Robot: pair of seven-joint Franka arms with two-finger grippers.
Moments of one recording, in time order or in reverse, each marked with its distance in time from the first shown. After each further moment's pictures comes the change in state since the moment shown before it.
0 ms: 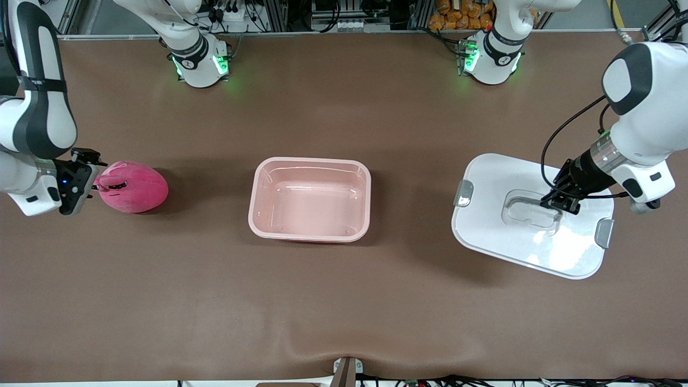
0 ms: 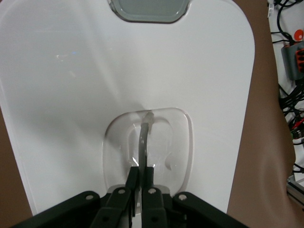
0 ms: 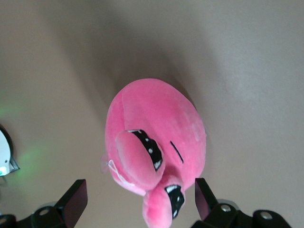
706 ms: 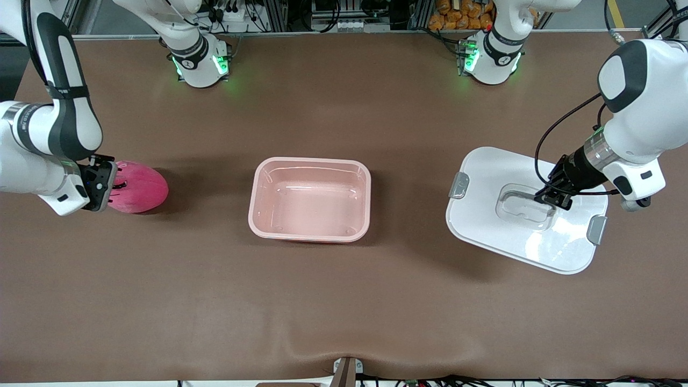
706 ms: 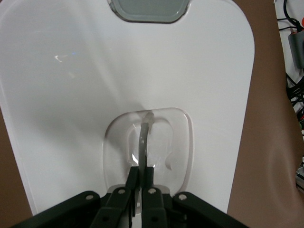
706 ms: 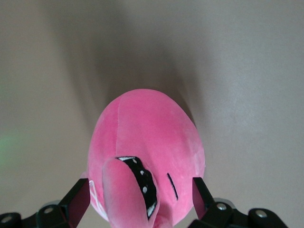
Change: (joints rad) left arm -0.009 -0.001 -0.011 0.000 0.000 -0.016 0.003; right arm 0.012 0.000 0.004 -0.119 0.000 0.166 -0.165
